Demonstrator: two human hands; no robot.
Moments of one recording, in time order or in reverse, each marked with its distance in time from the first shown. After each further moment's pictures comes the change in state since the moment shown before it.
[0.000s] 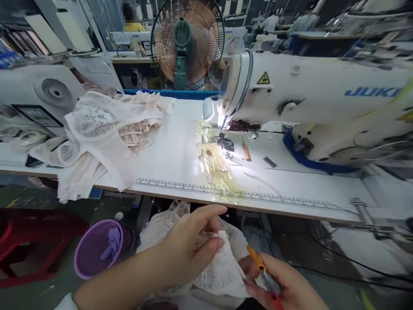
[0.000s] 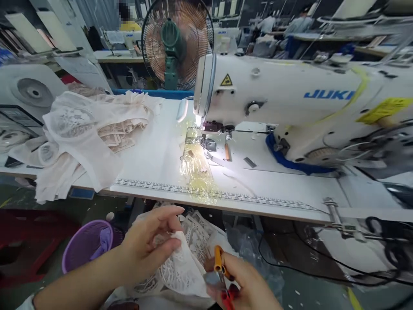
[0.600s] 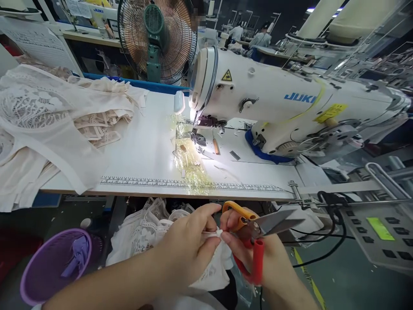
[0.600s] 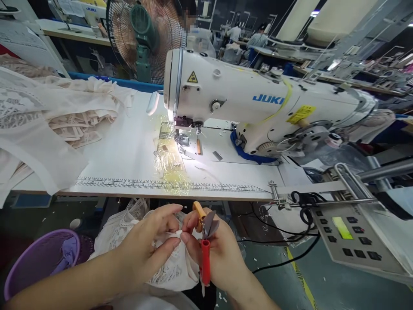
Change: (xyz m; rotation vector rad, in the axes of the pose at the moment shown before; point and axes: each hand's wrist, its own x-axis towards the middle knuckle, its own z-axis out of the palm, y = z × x) left_hand 0.013 0.001 0.040 0.009 -0.129 -0.101; right_hand 0.019 -0.037 -0.014 0.301 0.287 -0.331
